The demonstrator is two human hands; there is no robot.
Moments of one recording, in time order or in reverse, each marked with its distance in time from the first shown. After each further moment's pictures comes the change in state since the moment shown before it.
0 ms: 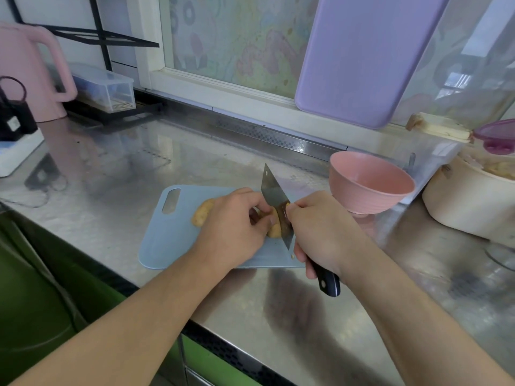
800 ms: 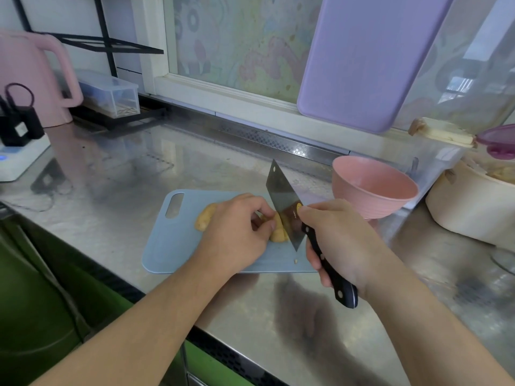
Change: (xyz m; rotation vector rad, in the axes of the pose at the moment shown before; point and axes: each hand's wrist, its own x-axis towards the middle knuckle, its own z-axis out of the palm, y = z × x) left_hand -0.002 0.001 -0.002 -0.021 -0.024 -0.051; right_hand -0.009 0.012 -0.009 0.364 -0.024 0.031
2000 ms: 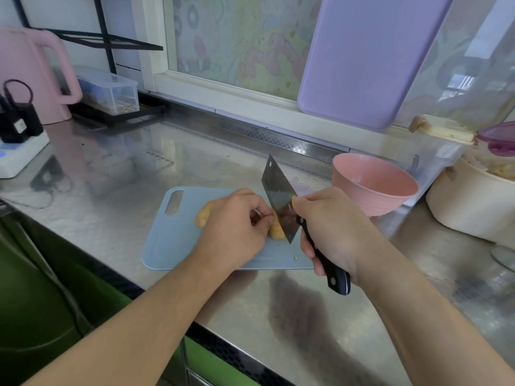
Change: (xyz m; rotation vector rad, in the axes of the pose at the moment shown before) left_hand 0.000 0.001 -0.001 0.010 0.038 0.026; right_hand 0.008 -0.009 0.005 -0.040 -0.002 0.003
